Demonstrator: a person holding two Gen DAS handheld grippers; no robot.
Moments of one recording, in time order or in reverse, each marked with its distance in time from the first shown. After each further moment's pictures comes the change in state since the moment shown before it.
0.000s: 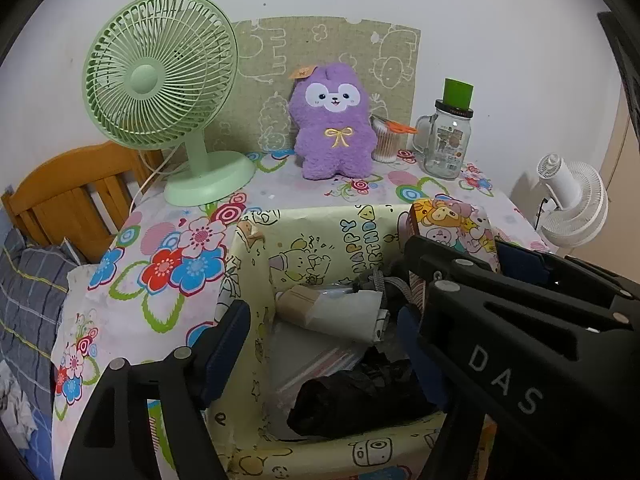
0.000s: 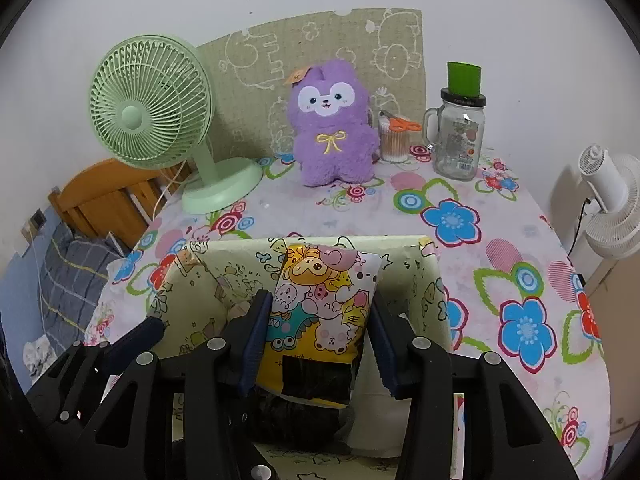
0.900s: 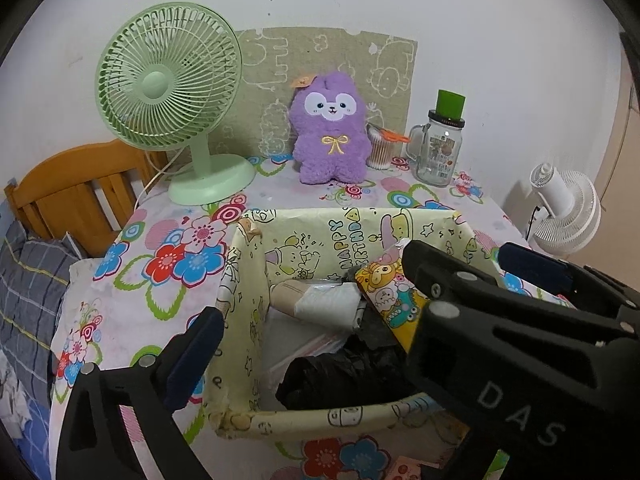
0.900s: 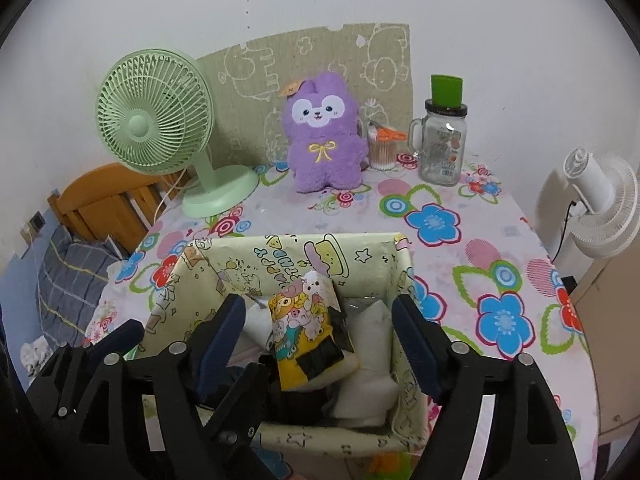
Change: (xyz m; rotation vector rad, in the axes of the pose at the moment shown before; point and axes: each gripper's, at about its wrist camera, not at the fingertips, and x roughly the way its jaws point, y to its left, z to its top) left arm -0.025 -0.006 -0.005 -0.032 -0.016 -0.012; right arm -0.035 -0.004 -0.008 -0.003 -0.039 -0.029
